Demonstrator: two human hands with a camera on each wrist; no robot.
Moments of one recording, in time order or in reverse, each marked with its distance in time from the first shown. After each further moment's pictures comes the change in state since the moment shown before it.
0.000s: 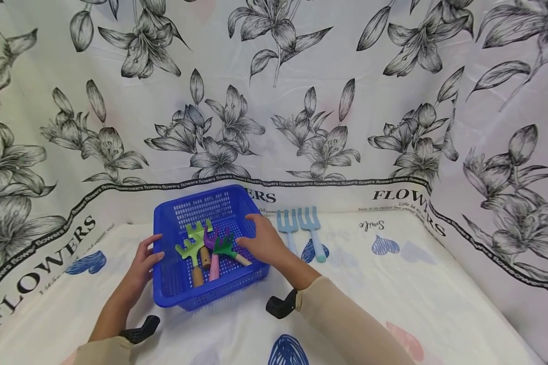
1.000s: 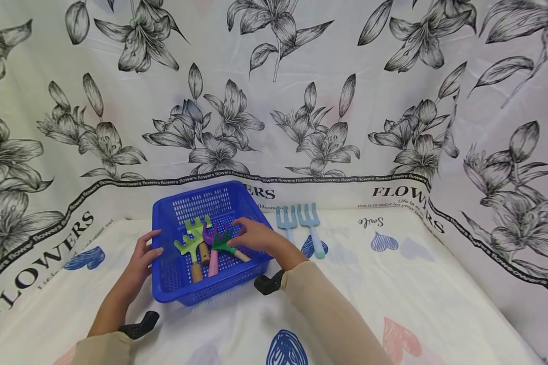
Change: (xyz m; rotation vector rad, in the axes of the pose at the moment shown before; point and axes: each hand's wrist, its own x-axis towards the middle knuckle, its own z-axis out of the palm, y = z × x) left_hand 0.000 0.000 0.002 -0.015 -0.001 0.005; right_hand 0.025 0.005 0.005 -0.022 -0.312 0.103
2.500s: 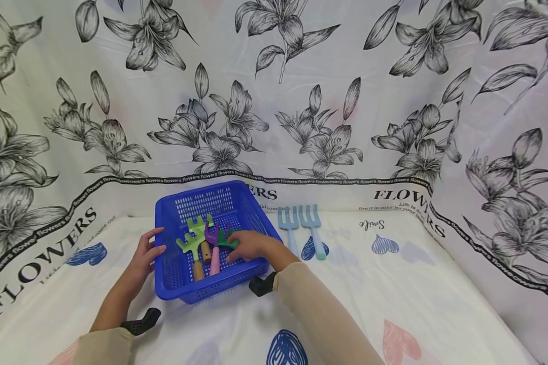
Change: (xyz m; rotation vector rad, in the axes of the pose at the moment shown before) left_hand 0.000 0.001 0.000 -0.016 -0.001 0.030; right_hand 0.014 0.000 0.017 -0.360 -0.148 -0.047
